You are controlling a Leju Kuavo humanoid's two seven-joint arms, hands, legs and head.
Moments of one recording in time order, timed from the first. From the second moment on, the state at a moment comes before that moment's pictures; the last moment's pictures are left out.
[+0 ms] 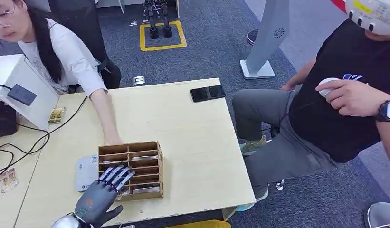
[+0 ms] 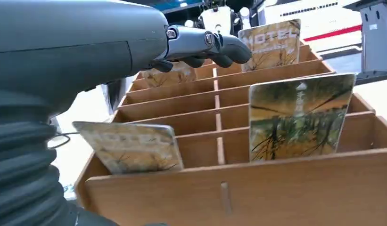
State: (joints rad) left arm 0.02 0.41 -0.58 -1.62 -1.23 0.24 -0.10; right arm -0.13 -0.02 1.54 -0.10 -1.15 -0.33 -0.02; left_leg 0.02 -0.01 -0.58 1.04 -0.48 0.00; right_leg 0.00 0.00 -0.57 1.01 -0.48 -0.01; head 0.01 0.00
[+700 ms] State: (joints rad) left arm 0.01 0.39 -0.52 -1.61 -1.29 0.26 -0.07; right arm -0.13 -0.02 1.54 -0.10 -1.16 -0.33 -0.02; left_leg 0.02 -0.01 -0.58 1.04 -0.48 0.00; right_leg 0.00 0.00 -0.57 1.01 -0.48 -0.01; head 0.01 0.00
